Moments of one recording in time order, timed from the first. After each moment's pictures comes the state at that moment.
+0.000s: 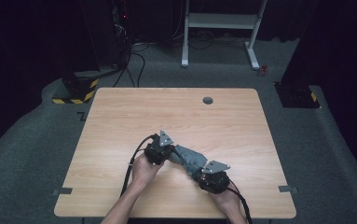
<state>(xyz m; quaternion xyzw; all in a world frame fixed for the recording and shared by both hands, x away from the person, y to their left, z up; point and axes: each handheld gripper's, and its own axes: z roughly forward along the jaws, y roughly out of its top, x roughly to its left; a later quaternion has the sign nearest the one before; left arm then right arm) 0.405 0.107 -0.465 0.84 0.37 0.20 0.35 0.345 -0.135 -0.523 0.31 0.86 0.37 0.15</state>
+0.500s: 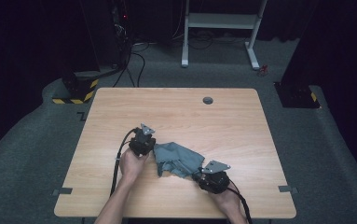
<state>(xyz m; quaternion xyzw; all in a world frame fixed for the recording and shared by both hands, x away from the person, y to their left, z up) 0.436 0.158 -0.492 0.81 0.46 0.21 0.30 0.346 -0.135 -0.523 0.31 0.86 0.38 0.15</state>
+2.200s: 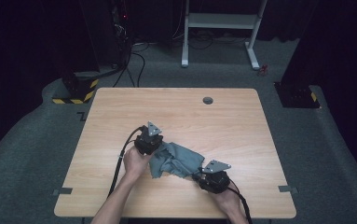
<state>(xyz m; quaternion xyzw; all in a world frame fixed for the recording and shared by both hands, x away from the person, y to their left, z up) 0.441 0.137 -0.475 0.82 0.41 0.23 0.33 0.346 -0.137 -0.523 0.31 0.86 0.38 0.15</state>
